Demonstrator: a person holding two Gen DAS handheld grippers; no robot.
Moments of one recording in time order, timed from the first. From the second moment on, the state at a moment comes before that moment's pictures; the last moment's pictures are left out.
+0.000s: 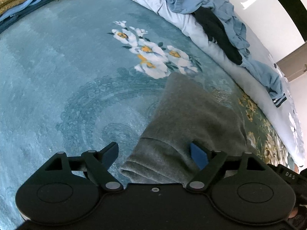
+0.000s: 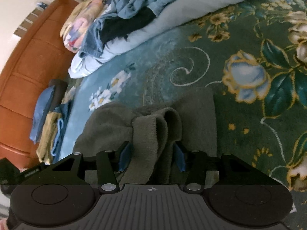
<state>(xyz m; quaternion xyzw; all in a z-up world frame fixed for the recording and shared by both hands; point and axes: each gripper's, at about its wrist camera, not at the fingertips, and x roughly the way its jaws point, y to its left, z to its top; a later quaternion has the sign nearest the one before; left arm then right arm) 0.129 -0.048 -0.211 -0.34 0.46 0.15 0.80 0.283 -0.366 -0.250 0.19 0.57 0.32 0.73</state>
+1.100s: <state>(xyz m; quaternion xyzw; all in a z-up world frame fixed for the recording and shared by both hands) 0.143 -0.052 -0.190 -0.34 0.44 0.14 0.82 0.297 -0.402 -0.275 0.32 0.60 0.28 0.68</state>
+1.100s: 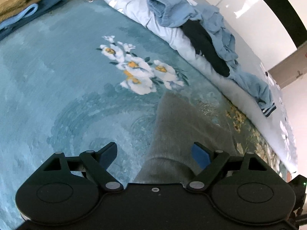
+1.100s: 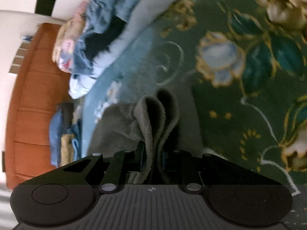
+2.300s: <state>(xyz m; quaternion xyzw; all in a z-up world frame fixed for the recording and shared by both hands) 0.101 -0.069 -0.194 -0.16 0.45 -0.01 0.88 0.316 -0.259 -0.177 0.14 0.57 0.36 0.72</state>
